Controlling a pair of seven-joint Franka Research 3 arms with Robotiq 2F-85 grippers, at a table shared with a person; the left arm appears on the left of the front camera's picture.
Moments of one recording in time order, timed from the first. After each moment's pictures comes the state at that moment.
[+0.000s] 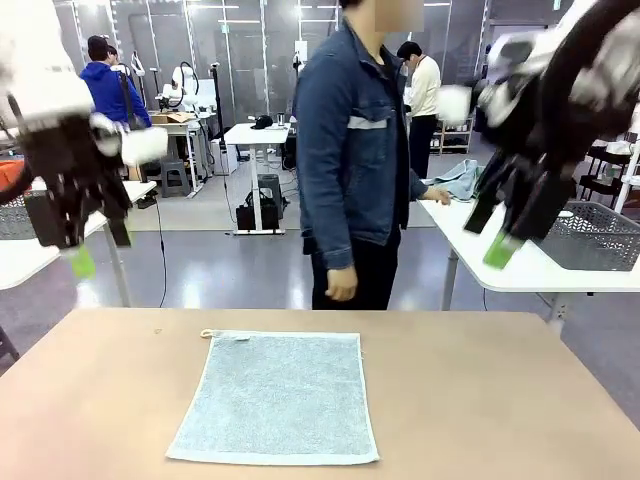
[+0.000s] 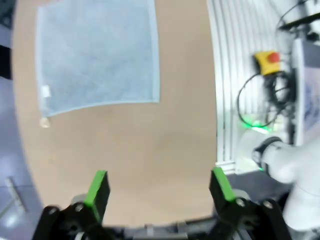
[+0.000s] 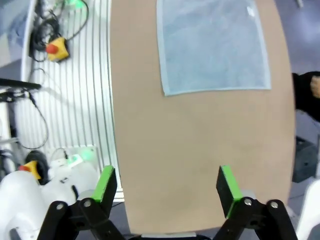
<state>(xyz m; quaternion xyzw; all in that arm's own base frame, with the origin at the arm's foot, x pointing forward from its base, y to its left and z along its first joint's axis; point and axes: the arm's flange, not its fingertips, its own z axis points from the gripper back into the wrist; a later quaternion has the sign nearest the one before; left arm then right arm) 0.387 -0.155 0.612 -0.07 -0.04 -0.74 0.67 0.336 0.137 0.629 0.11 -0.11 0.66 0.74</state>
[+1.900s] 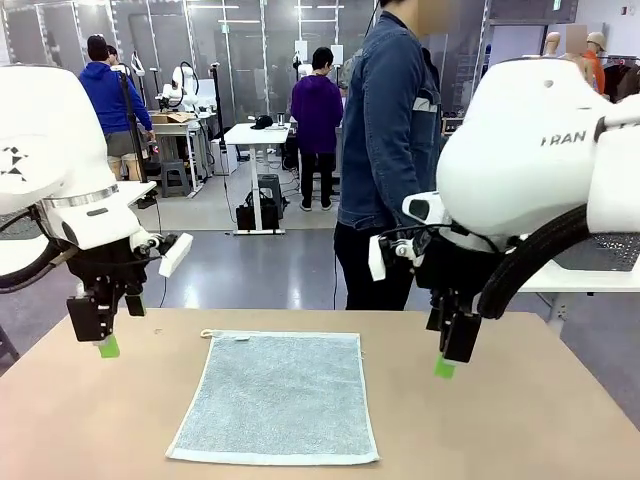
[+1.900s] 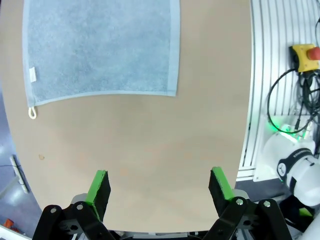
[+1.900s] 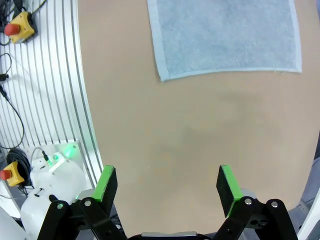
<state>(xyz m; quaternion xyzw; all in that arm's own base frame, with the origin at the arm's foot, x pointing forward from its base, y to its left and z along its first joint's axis) 0.379 -0.174 0.505 0.00 -0.03 -0.72 0.69 0.338 0.199 0.499 0.03 -0.05 0.66 0.75</state>
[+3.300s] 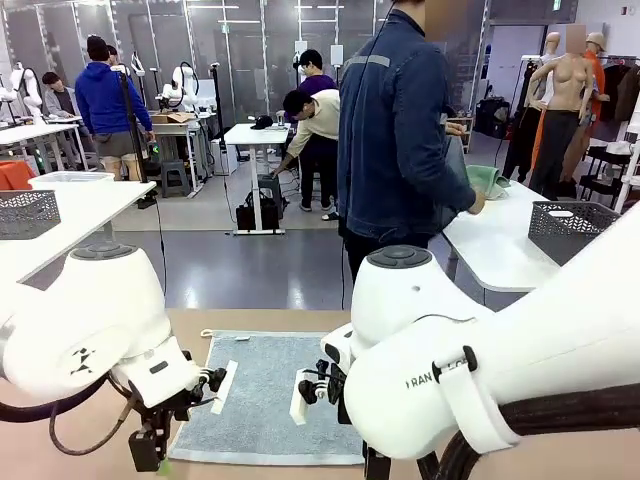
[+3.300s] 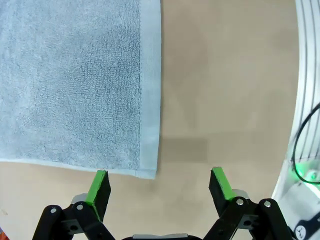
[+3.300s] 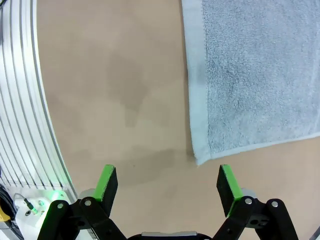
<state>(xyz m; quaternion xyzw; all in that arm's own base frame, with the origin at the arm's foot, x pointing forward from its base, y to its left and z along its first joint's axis) 0.346 -0.220 0.324 0.01 -0.05 -0.72 0.69 0.309 0.287 0.325 -0.01 -0.03 0.67 0.74</state>
